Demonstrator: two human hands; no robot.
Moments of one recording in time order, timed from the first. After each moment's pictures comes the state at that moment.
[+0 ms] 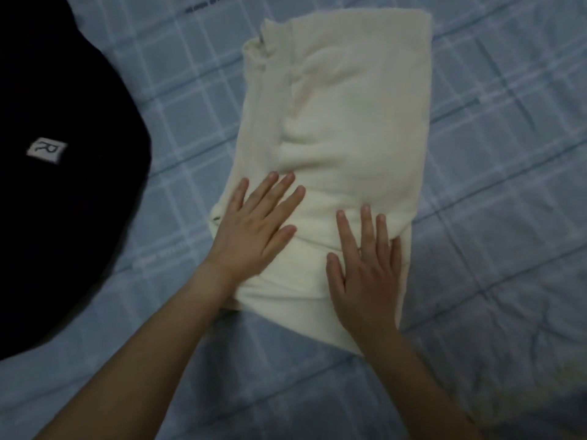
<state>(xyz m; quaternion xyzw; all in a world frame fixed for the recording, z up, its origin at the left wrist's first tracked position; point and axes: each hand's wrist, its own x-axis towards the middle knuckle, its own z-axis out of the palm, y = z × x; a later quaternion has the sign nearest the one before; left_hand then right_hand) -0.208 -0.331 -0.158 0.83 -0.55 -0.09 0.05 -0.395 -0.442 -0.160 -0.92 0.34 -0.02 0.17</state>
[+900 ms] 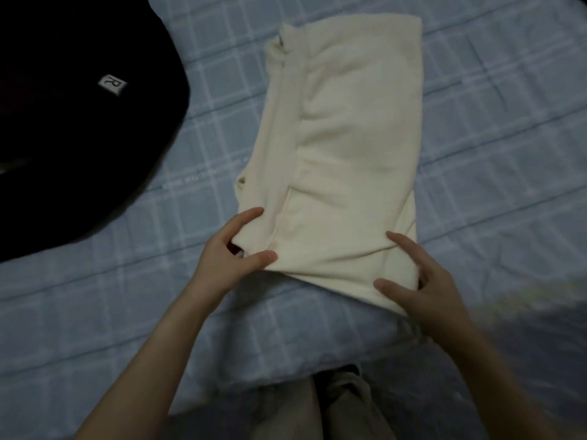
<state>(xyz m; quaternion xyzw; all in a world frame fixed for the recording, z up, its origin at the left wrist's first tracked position) -0.358 -0.221 -0.099 0.77 -0.07 -0.31 0.55 -0.555 -0.468 -0.104 -0.75 0.32 -0.02 0.58</state>
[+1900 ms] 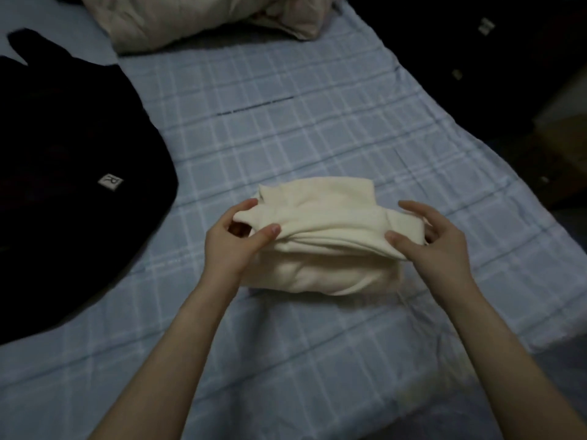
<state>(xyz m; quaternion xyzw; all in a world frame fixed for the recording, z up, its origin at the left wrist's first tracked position) -0.296 -0.330 -0.019 0.72 -0.07 -0.18 0.67 -0.469 -0.556 0.004 -0.72 0.32 -0.24 0.58</state>
